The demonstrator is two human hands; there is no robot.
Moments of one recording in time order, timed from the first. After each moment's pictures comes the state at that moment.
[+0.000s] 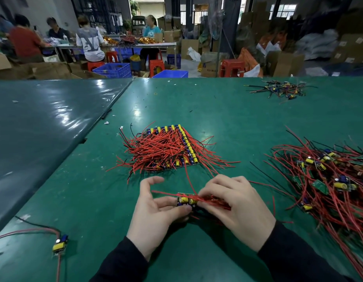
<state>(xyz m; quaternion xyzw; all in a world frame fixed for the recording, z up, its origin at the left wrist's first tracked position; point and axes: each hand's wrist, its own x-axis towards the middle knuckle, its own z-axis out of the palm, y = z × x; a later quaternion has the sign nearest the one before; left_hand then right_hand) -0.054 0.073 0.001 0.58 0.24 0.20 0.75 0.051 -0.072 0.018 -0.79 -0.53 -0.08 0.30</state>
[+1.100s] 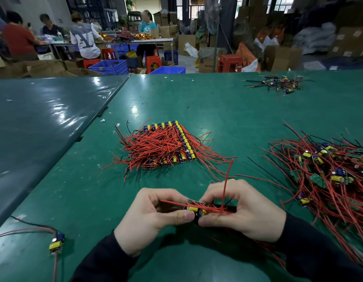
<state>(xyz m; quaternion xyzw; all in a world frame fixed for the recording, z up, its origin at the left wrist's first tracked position) -0.065 0.080 0.017 0.70 0.07 0.10 0.70 0.058 -0.082 0.031 -0.70 -0.55 0.17 0.42</state>
